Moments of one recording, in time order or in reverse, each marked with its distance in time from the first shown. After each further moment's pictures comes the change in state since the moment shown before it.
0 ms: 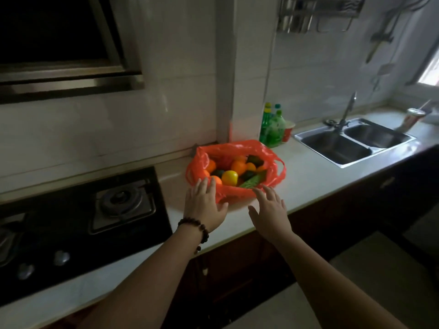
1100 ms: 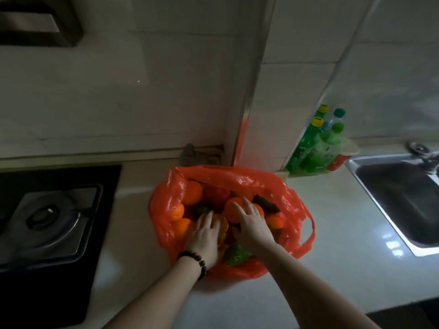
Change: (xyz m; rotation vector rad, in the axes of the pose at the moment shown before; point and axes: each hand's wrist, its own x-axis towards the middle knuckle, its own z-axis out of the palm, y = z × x) left_hand 0.254 -0.004 0.211 -0.025 -0.321 -0.255; right_hand 0.355 0.111 0.139 -0.077 -0.512 -0.311
